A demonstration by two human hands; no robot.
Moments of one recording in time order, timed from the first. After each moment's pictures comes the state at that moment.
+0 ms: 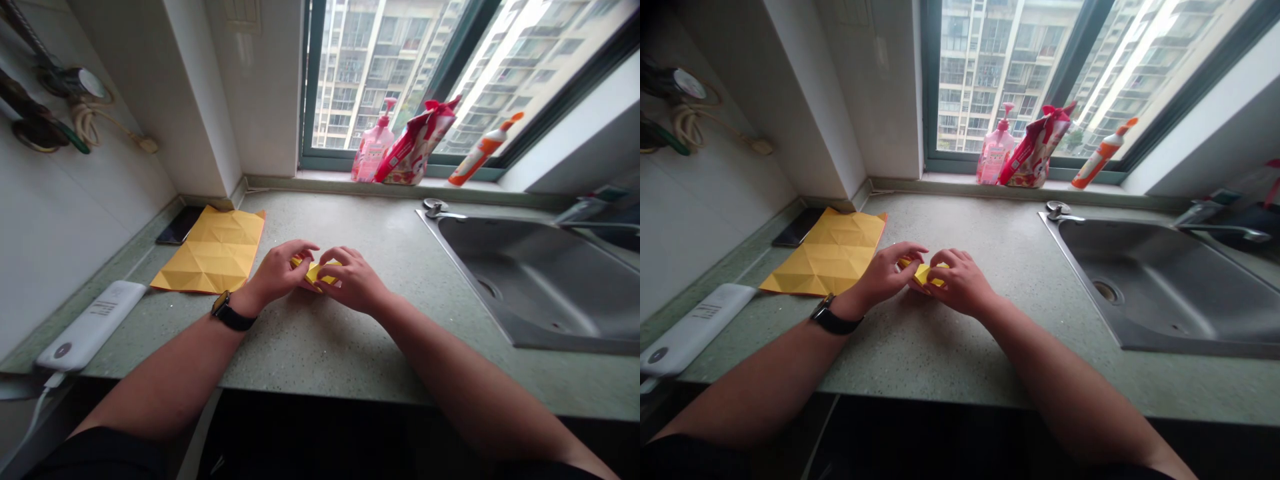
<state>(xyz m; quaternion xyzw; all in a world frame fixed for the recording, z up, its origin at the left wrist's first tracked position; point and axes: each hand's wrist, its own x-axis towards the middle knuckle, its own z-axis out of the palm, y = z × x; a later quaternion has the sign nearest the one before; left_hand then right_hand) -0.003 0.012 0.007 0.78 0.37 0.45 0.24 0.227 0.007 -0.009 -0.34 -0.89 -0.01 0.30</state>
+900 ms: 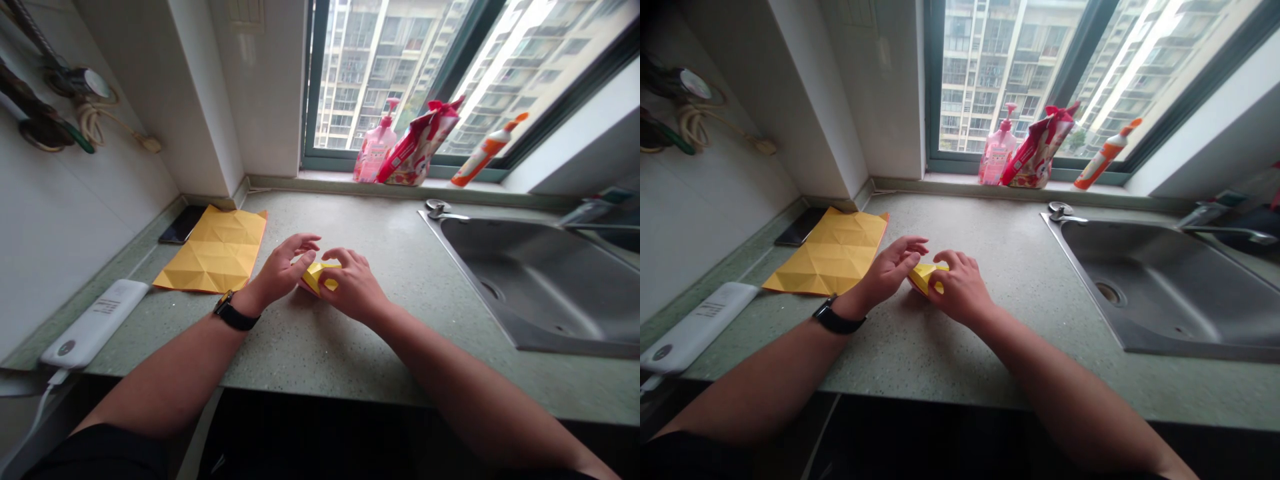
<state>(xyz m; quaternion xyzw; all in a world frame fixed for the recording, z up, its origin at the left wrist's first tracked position) -0.001 0.011 0.007 0.72 0.33 0.48 0.37 0.208 -0.014 -0.004 -0.45 -0.85 0.00 0.28</state>
